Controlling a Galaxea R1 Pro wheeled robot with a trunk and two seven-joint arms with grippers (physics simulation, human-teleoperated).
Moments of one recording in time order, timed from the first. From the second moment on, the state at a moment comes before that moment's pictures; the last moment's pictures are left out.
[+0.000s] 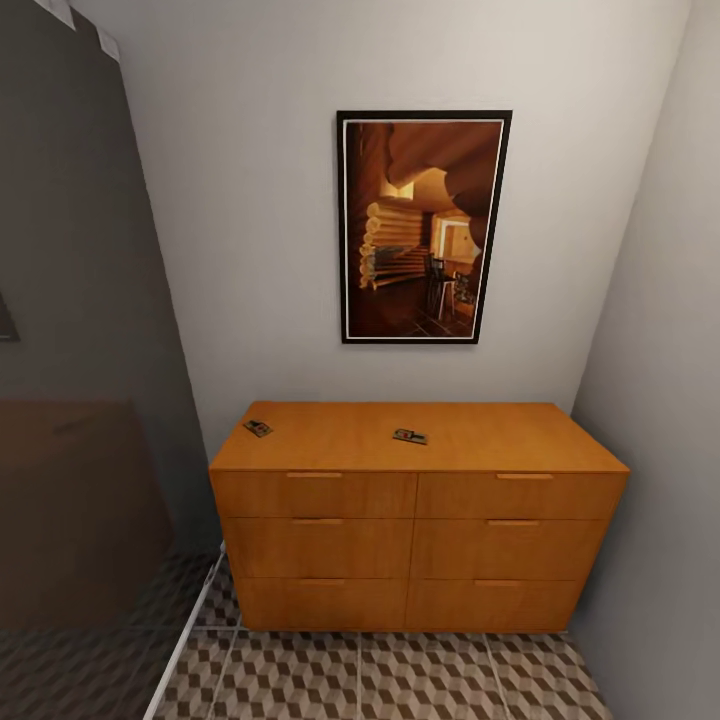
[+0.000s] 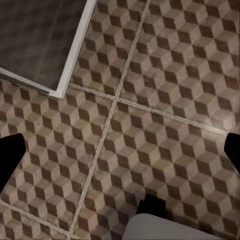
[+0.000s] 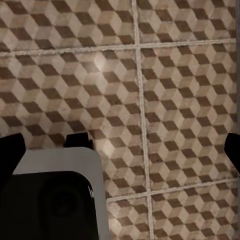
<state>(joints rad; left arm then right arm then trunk) -0.19 0.05 0.07 -0.27 0.15 -0.06 0.23 -0.12 -0.09 -0.06 -0.16 -0.01 -0.05 -0.06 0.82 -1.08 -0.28</state>
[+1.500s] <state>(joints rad) -0.19 0.08 0.07 -1.23 0.15 0.58 0.21 -0.12 -0.09 -0.07 -0.80 -0.01 0.41 -0.06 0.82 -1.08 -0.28</state>
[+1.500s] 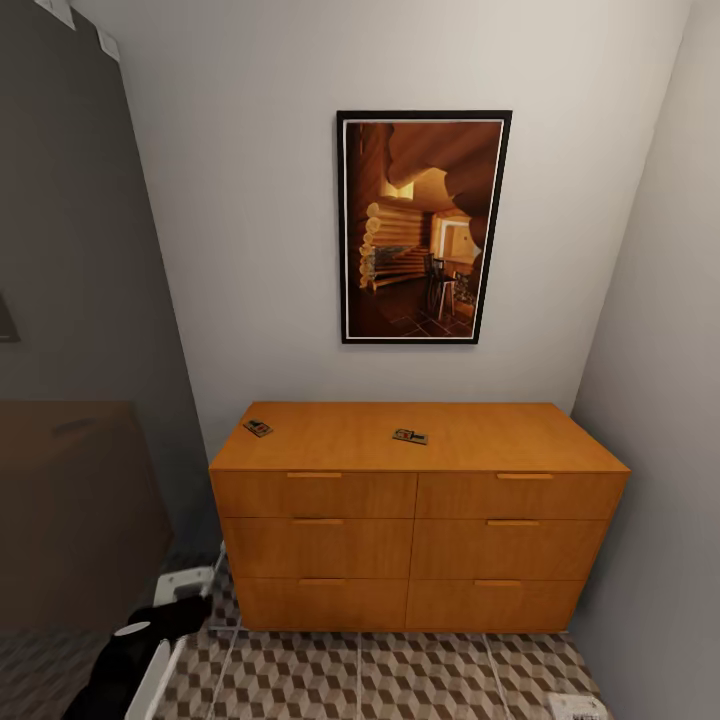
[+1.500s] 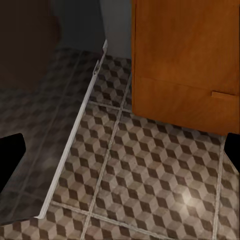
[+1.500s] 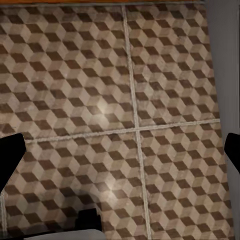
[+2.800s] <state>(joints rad) -0.63 -0.07 -0.11 -1.52 0.15 0.83 0.21 -0.42 -0.09 -0.07 -1.47 -0.01 0.95 -0.22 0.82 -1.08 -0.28</state>
